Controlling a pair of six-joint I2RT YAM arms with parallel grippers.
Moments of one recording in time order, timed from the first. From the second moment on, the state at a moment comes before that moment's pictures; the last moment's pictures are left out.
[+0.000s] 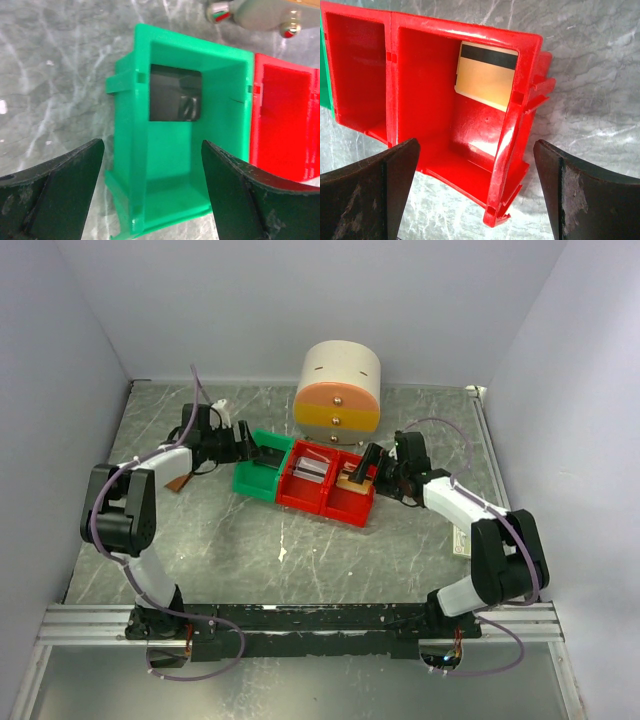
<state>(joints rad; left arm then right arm) -0.15 1.79 1.08 -0.02 0.43 -0.28 0.28 1.46 0.81 -0.14 -0.21 0.62</state>
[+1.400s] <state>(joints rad) -0.17 1.30 0.63 0.05 0.51 -0.44 0.22 1.69 1.08 -0.22 -0.26 0.47</state>
